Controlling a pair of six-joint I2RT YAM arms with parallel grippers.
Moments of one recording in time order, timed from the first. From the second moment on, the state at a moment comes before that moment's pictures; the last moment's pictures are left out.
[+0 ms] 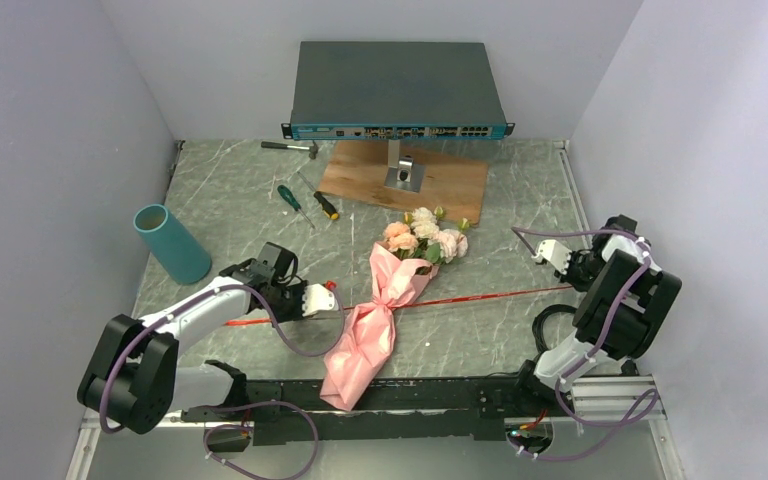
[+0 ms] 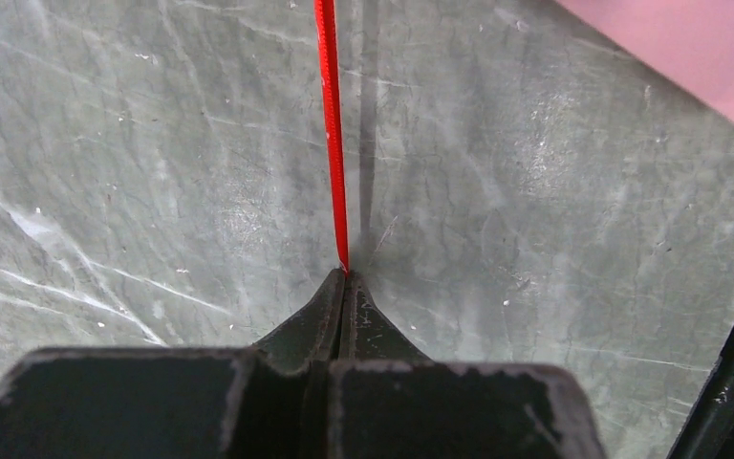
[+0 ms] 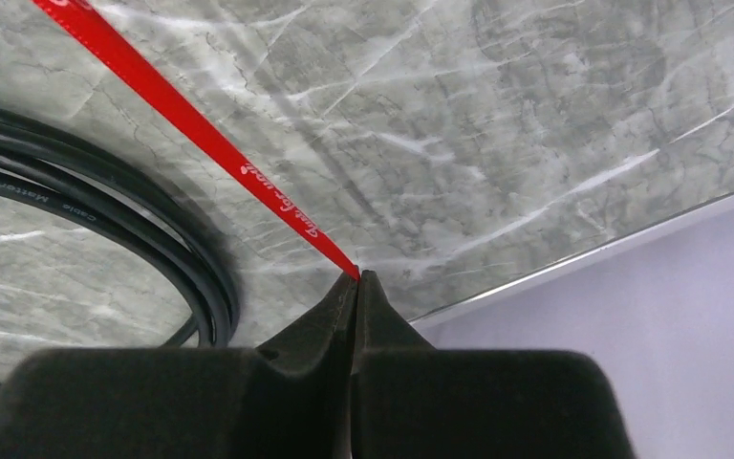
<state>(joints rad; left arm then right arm) -0.42 1.24 0.58 -0.56 0.36 1.03 -0.57 1.62 0.96 -0.77 -0.17 -1.72</state>
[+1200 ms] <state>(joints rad) -0.80 1.39 0.80 -0.42 0.48 0.78 0.14 1.34 1.07 -0.91 -0.61 -0.85</state>
